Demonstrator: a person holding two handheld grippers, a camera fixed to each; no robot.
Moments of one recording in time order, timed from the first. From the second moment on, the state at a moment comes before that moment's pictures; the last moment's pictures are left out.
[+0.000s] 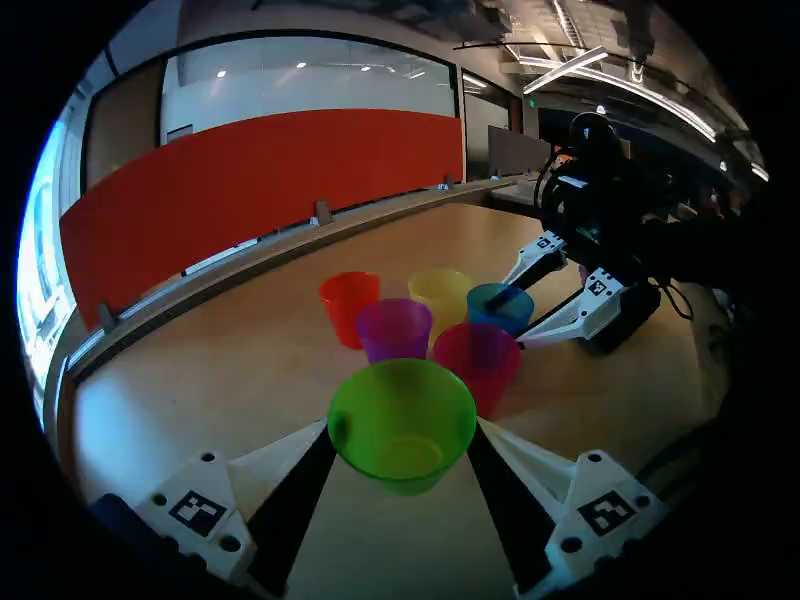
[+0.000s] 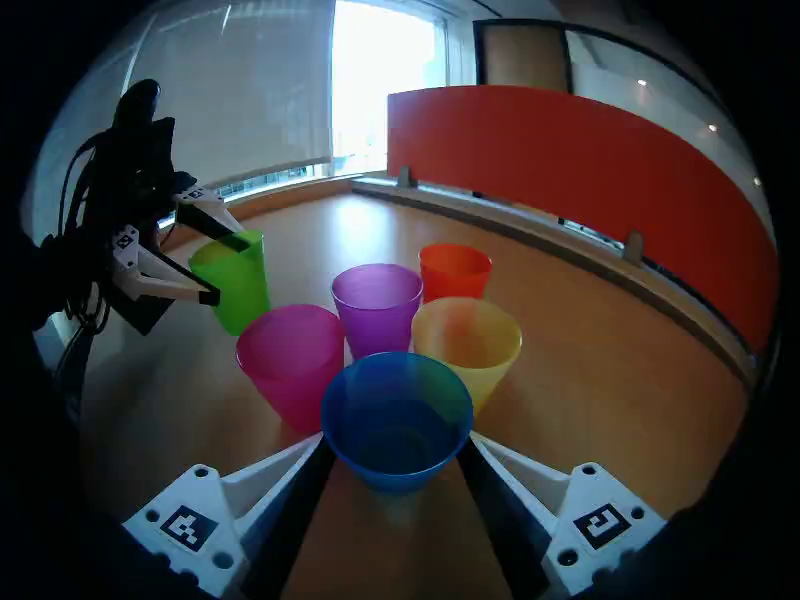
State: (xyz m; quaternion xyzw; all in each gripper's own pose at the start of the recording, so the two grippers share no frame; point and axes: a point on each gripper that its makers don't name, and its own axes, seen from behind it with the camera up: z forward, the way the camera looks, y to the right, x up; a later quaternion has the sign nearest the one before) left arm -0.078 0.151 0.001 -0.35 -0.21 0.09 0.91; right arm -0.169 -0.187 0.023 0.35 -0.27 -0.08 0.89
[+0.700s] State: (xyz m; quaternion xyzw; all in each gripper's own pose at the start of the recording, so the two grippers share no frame) left arm -0.062 0.161 -0.004 -0.35 -0.19 0.09 0.91; right arm -0.133 -0.182 0.018 0.34 -0.22 -0.07 0.91
